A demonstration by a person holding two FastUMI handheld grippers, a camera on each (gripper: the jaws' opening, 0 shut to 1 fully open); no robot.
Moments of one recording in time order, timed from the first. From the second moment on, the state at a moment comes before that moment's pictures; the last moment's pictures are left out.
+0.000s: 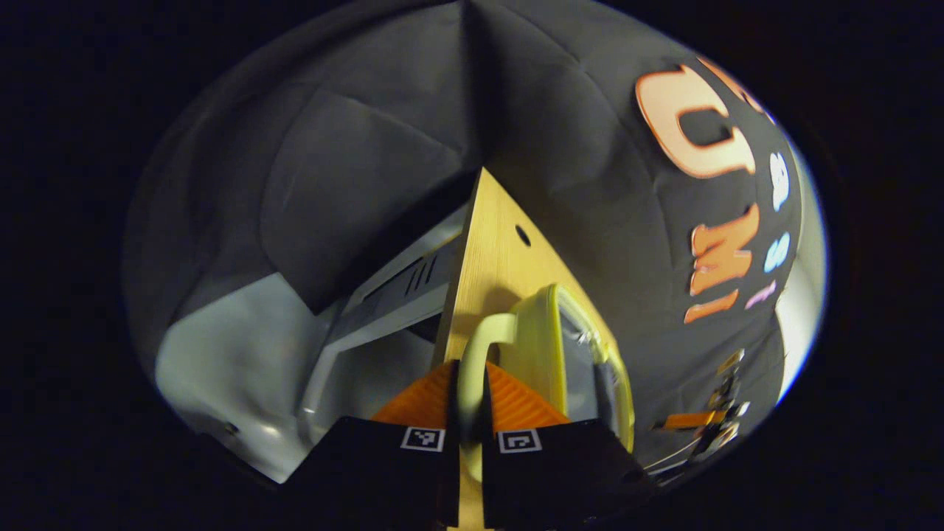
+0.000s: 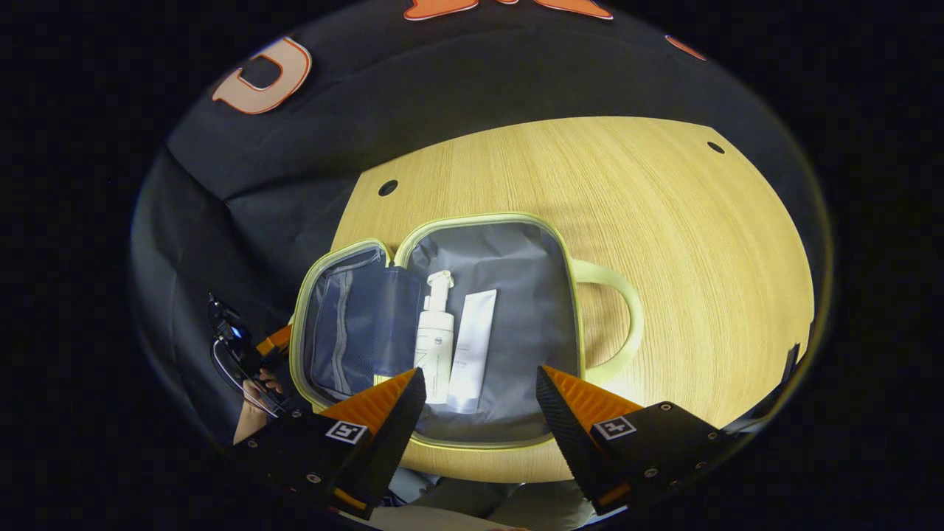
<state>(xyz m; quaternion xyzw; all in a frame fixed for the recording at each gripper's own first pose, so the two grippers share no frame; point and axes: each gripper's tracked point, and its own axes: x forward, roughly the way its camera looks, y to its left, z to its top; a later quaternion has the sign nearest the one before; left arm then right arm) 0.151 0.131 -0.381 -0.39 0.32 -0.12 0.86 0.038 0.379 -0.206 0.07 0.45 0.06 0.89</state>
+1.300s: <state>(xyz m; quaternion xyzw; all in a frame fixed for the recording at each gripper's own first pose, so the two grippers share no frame) 0.101 -0.129 -0.125 0.12 0.29 0.05 0.95 0.078 0.200 -0.091 0.05 0.31 0.16 0.94</state>
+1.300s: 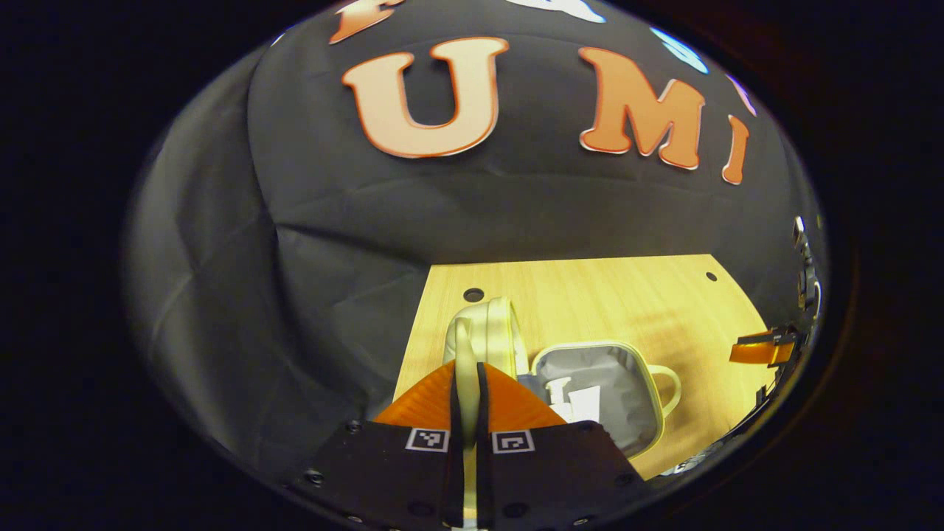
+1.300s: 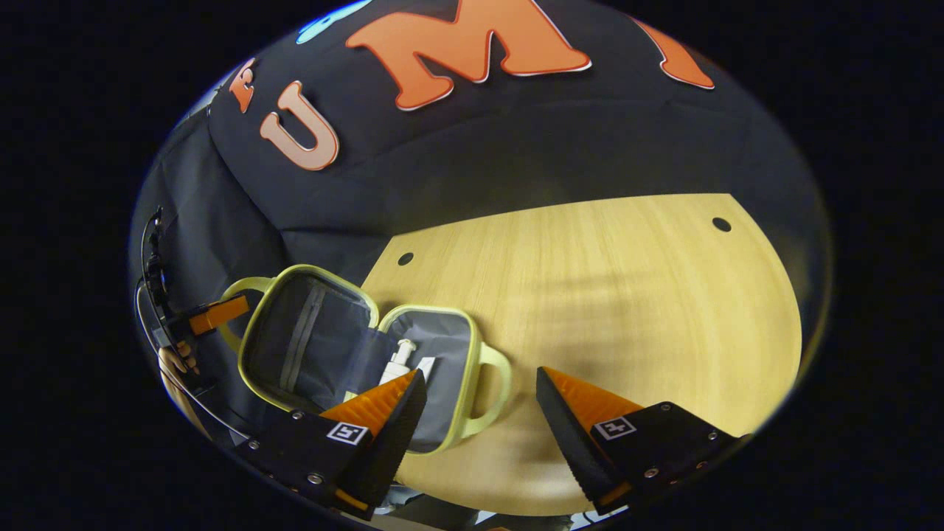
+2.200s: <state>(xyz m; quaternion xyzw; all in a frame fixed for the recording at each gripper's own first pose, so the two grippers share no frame) 0.153 -0.416 -0.335 0.36 0.35 0.03 0.86 0.062 -0.043 -0.066 0.02 0.22 0.04 0.98</state>
